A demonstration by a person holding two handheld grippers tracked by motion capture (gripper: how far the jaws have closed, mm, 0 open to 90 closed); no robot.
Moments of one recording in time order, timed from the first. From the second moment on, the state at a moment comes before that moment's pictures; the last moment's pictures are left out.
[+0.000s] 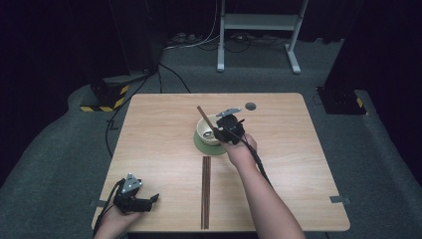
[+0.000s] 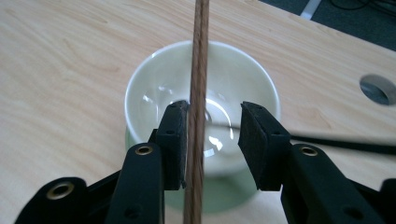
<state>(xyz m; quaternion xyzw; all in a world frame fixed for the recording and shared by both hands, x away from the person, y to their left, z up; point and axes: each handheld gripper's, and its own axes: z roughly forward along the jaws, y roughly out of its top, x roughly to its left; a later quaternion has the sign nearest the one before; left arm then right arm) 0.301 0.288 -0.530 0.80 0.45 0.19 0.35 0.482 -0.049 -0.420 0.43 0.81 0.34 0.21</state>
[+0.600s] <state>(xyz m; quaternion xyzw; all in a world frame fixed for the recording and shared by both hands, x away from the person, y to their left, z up) 0.327 0.253 -0.517 0.78 0.49 0.21 0.33 0.427 -0.123 -0.448 0.38 0.80 0.41 0.22</state>
